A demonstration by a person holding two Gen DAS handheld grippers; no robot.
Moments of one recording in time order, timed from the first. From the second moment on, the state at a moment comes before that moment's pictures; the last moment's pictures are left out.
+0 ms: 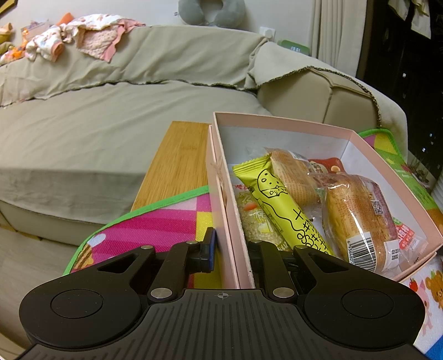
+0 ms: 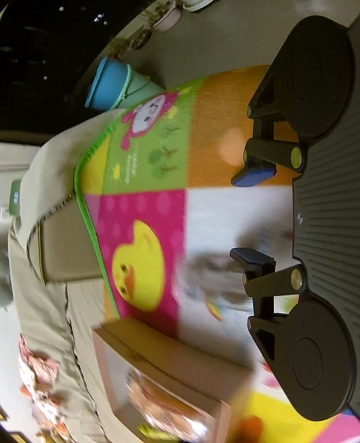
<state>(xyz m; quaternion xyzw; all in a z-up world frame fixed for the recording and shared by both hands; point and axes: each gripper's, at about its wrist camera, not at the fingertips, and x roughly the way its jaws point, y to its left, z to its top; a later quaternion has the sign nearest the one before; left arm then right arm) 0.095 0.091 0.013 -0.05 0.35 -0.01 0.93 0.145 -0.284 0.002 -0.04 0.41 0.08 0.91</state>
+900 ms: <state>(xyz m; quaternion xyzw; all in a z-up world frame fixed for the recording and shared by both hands) 0.092 0.093 0.011 -0.05 0.35 -0.02 0.93 0.169 -0.229 0.005 -0.04 0.41 0.11 0.91</state>
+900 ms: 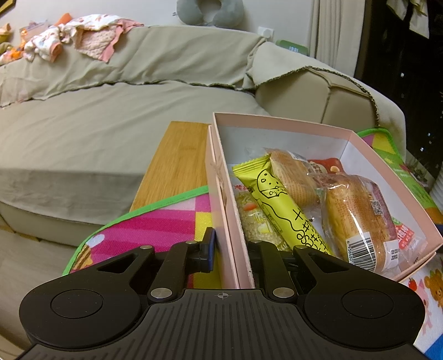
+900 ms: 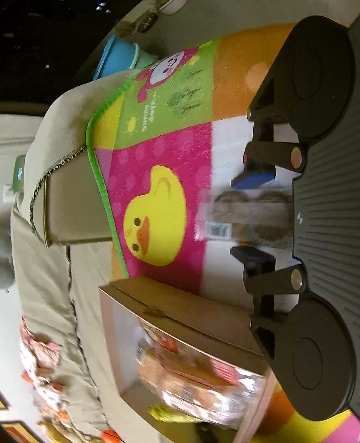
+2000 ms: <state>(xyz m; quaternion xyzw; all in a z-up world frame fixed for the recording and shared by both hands) 0.089 0.095 0.011 -0.06 0.35 -0.02 0.94 0.162 -0.150 0.168 -0.01 0.27 0.23 0.94</state>
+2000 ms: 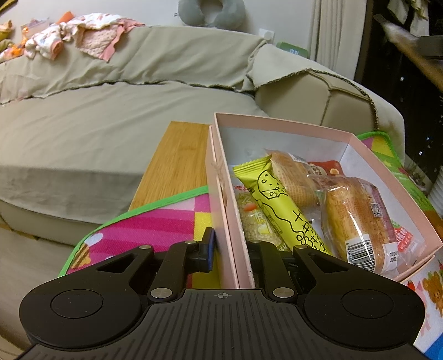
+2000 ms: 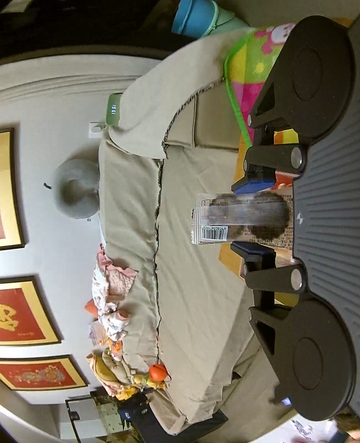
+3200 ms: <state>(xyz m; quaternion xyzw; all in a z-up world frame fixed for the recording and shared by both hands) 0.063 0.096 0.044 -0.02 0.32 0.03 0.95 0.053 -0.213 0.036 -0.04 0.33 0.14 0.93</state>
